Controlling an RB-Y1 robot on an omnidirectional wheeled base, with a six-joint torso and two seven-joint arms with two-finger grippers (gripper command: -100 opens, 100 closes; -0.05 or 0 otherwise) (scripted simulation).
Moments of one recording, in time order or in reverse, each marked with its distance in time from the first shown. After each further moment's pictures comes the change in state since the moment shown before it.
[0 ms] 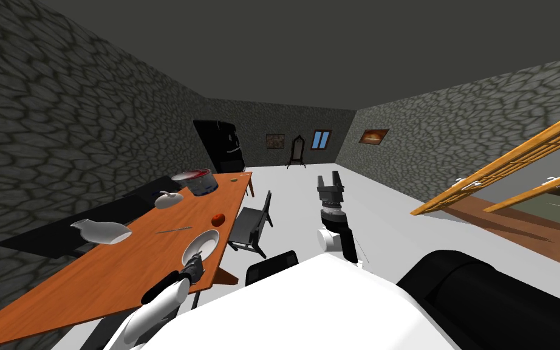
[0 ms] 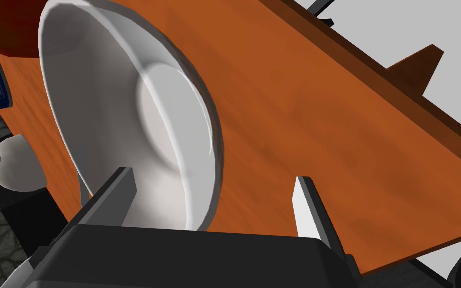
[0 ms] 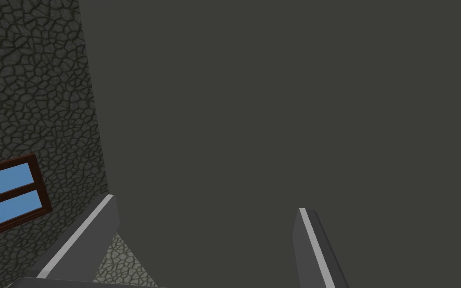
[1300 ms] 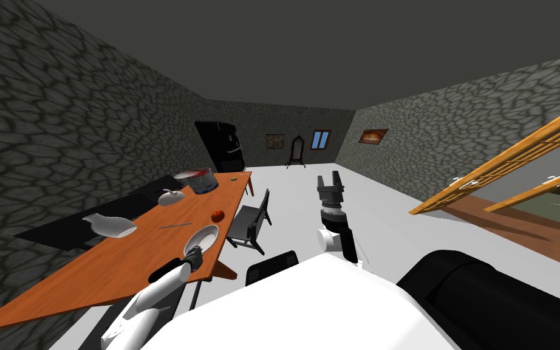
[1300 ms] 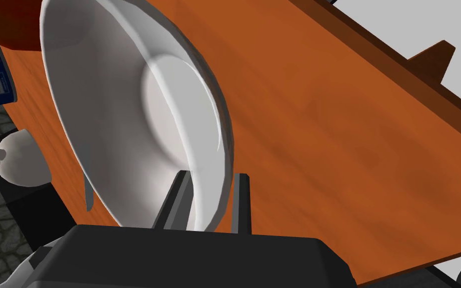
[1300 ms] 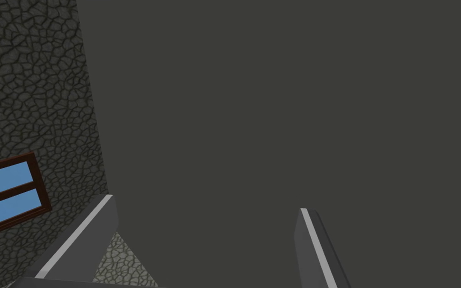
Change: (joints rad) left arm -0.208 0.095 -0.019 0.284 0.085 -0.066 -0.037; right arm 0.000 0.000 0.000 0.000 0.000 0.000 0.000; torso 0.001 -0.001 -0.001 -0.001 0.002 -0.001
